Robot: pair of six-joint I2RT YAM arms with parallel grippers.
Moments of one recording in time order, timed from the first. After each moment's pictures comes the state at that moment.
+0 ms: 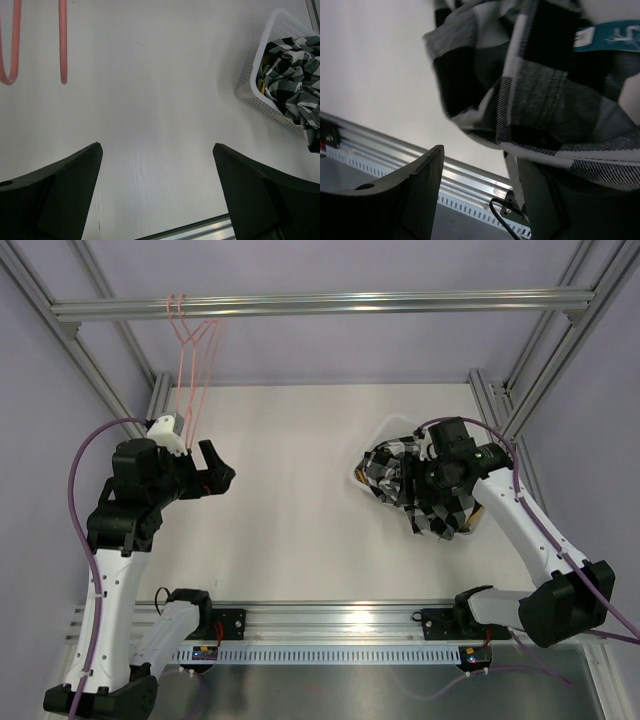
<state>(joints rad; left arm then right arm) -0.08 0.83 1.16 -0.87 0.22 -0.27 0.37 1.27 1.18 -1.02 -0.24 0.26</state>
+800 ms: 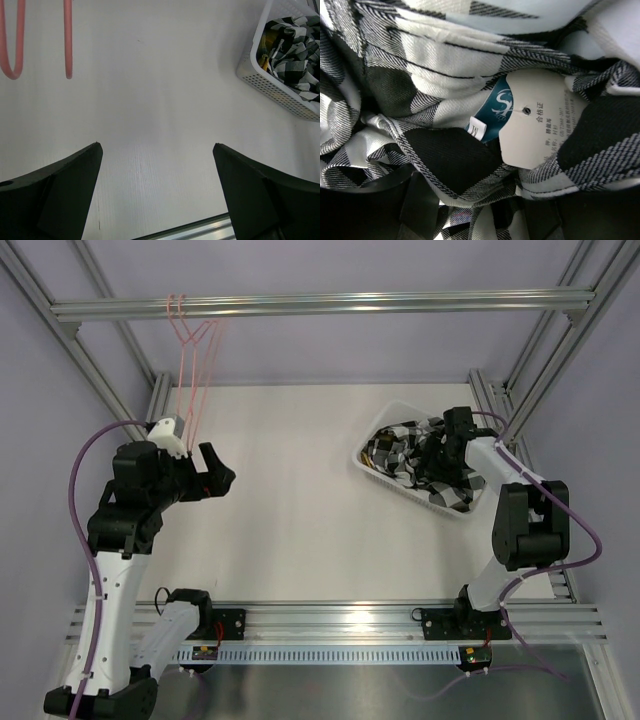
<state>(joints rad) -0.08 0.81 1.14 -0.86 0.22 -0.27 0.07 1.70 1.19 -0.67 -0.09 0.45</state>
